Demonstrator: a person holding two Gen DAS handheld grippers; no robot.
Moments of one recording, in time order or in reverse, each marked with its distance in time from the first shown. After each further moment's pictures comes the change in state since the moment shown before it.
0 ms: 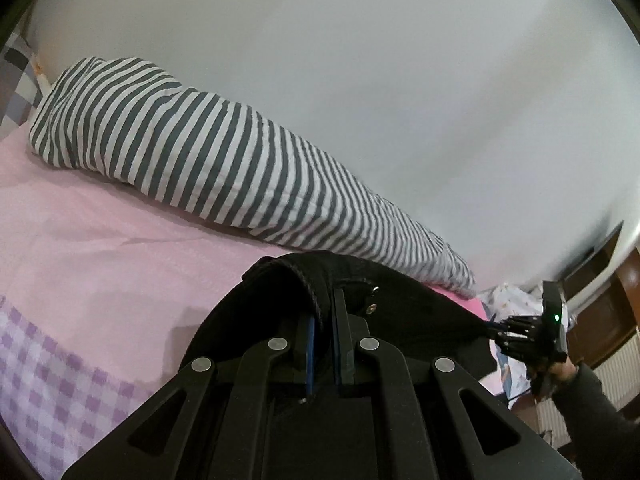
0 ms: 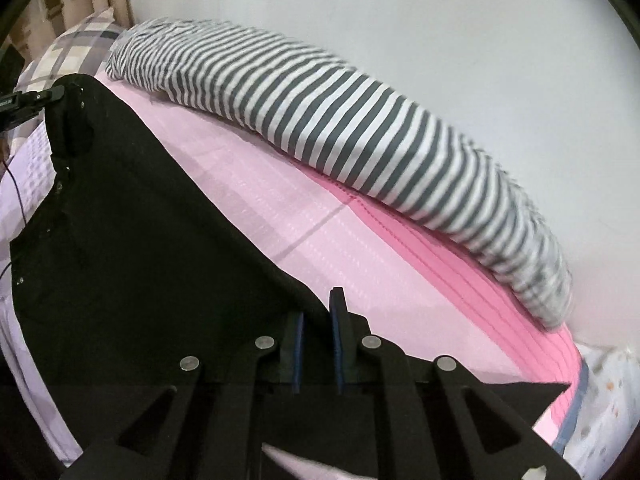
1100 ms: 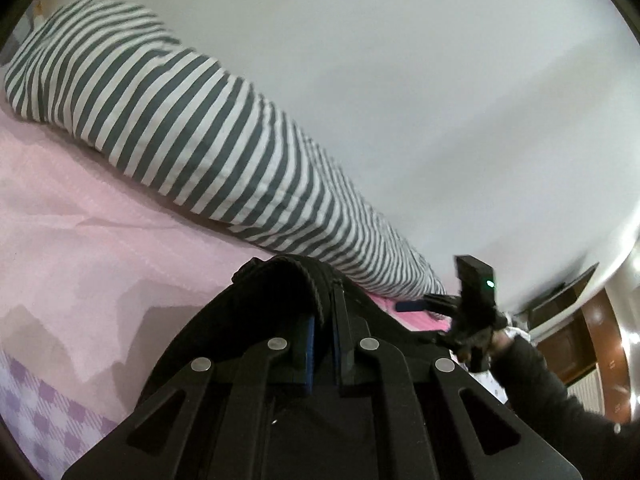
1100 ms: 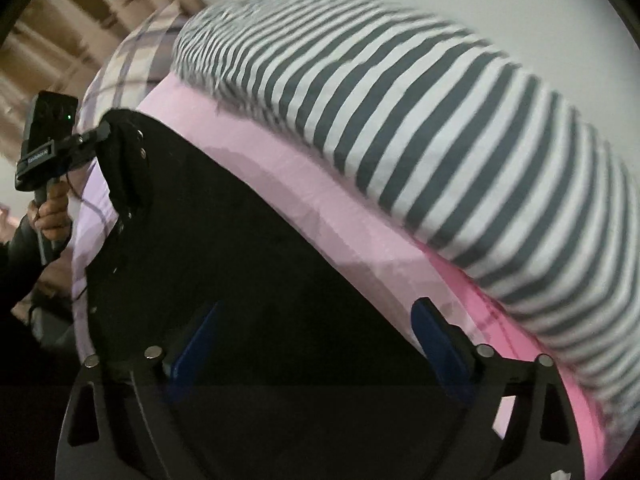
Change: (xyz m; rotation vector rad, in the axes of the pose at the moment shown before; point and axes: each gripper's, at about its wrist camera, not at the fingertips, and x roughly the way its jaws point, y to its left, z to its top) left arm 0.044 0.020 0.012 -0.140 0.003 -0.125; right arm 0.125 -0.017 0.112 -0.113 0.167 0.559
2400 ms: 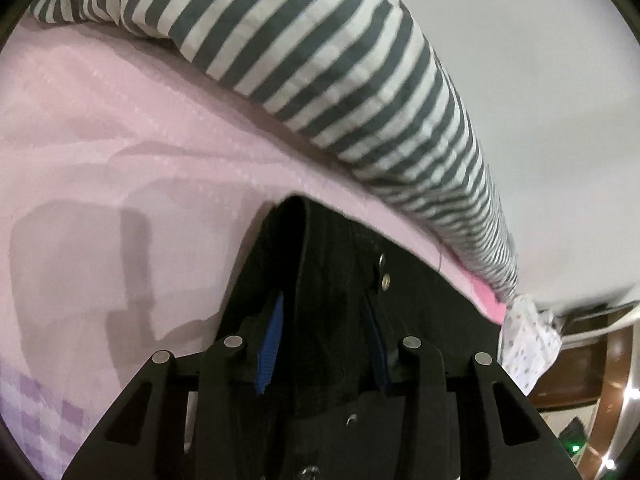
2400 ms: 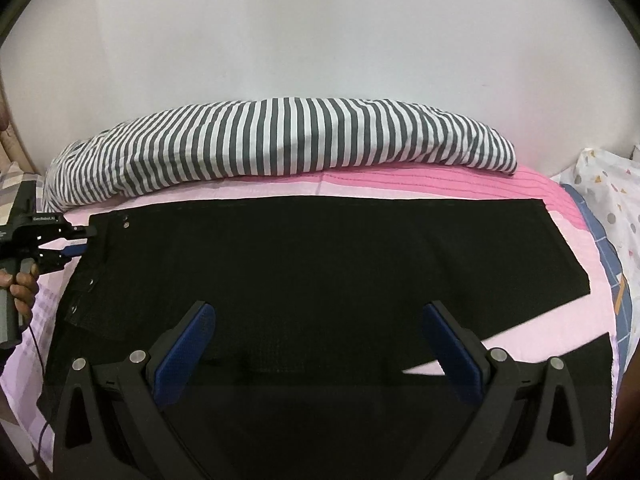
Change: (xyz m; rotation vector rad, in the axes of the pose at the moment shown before) left arm 0.043 0.087 0.009 -0.200 0.265 0.222; right arm -0.060 0.157 -0.179 0.674 -0.492 -0.683
